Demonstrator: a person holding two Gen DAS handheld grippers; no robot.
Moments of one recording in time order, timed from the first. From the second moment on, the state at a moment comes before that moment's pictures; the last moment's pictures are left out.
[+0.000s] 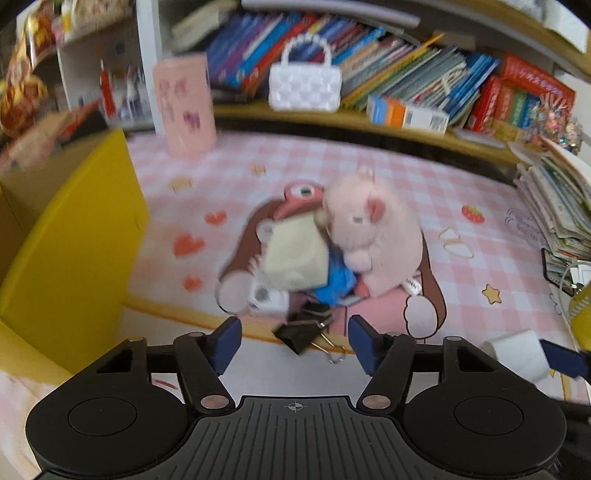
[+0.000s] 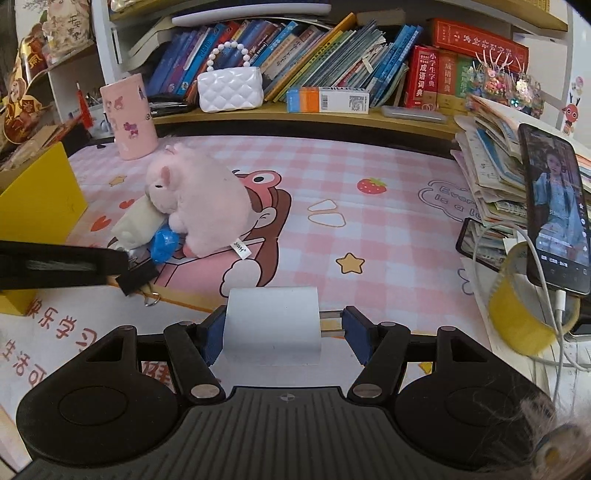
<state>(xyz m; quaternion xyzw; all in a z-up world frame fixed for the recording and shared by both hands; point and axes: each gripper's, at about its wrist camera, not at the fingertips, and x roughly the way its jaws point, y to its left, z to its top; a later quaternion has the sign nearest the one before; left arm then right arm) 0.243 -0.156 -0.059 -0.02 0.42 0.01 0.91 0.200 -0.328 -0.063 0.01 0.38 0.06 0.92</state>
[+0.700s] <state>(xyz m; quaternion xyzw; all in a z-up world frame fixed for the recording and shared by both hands) 0.236 -0.154 -0.075 -0.03 0.43 0.02 0.90 0.175 -0.334 -0.062 0.03 0.39 0.05 0.92</state>
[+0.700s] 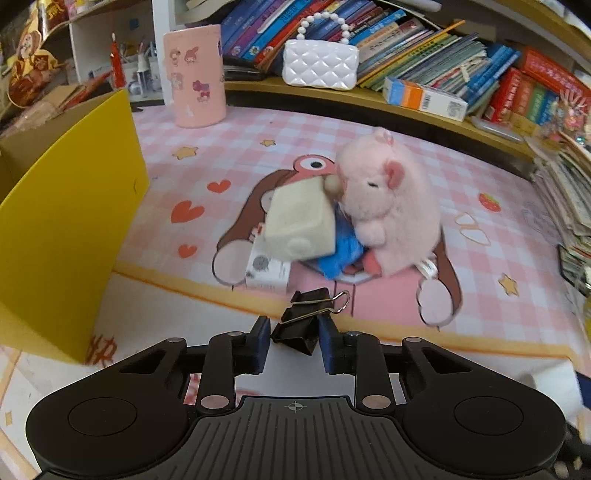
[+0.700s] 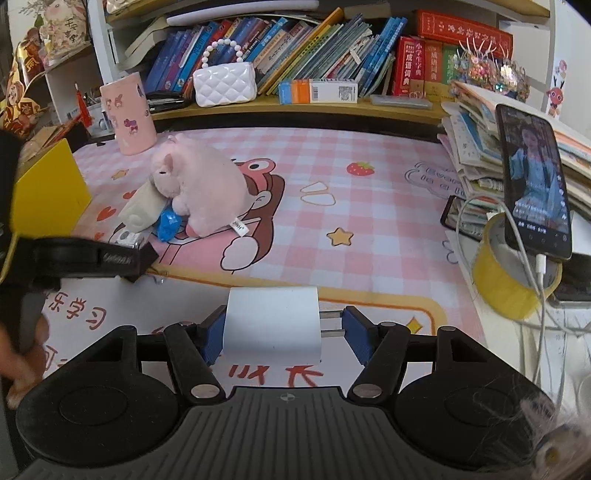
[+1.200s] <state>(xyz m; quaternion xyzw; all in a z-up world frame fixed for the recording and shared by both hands) 0.205 -0.159 -0.078 0.03 0.44 -0.05 0.90 0.164 -0.320 -0.061 0.03 0.39 0.07 0.92</state>
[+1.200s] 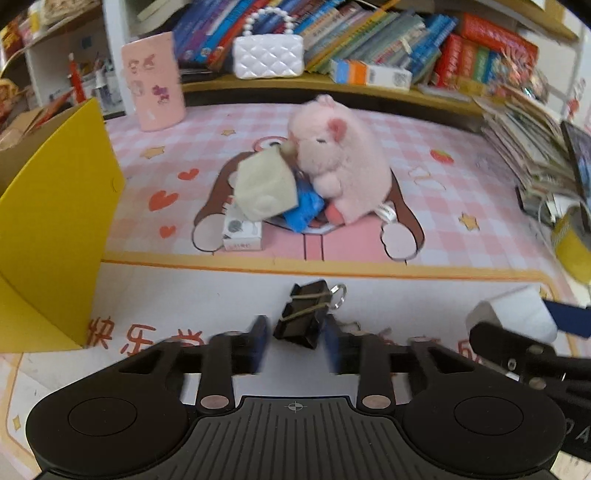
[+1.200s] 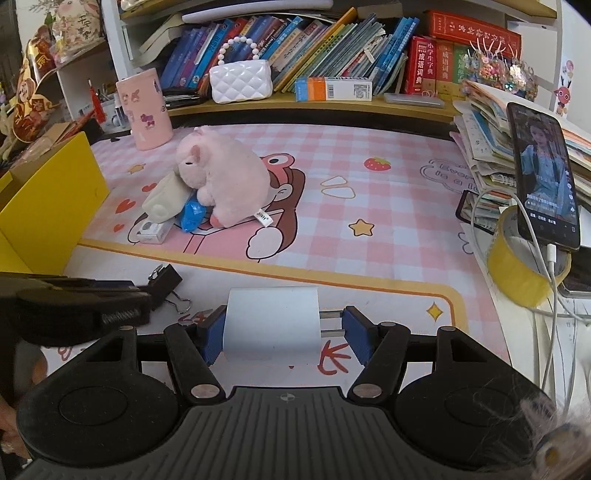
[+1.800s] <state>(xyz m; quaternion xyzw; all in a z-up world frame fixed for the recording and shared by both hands) 0.208 -0.147 -0.070 -0.01 0.41 -0.09 0.91 0.154 -0.321 -0.058 0.03 0.39 0.05 0.92</state>
